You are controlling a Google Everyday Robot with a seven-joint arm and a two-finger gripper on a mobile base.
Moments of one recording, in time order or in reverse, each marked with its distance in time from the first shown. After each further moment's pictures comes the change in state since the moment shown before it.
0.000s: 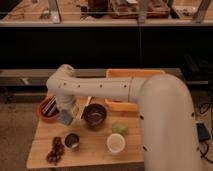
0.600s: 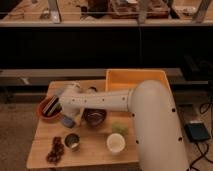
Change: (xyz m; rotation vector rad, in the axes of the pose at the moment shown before) arm 0.021 -0.011 0.093 0.115 0.015 0.101
